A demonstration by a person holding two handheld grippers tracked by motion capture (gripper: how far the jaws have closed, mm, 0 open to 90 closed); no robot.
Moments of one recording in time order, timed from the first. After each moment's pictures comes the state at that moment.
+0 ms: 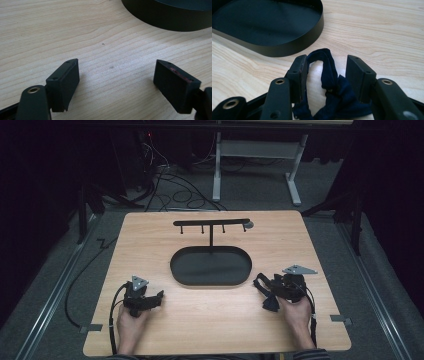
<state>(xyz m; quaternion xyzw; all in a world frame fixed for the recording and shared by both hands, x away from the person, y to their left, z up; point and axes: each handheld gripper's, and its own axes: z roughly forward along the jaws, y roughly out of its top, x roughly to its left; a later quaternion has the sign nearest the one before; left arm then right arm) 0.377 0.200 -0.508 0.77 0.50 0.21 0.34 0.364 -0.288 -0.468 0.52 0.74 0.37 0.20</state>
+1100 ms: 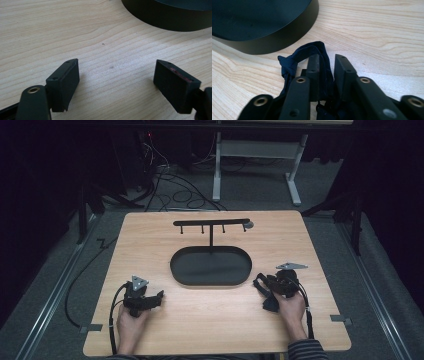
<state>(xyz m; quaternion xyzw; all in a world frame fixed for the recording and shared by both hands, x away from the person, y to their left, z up) 0.377 0.200 -0.508 0.77 0.50 0.21 0.34 0.392 -0.285 -0.494 0.54 0.75 0.35 0.16</state>
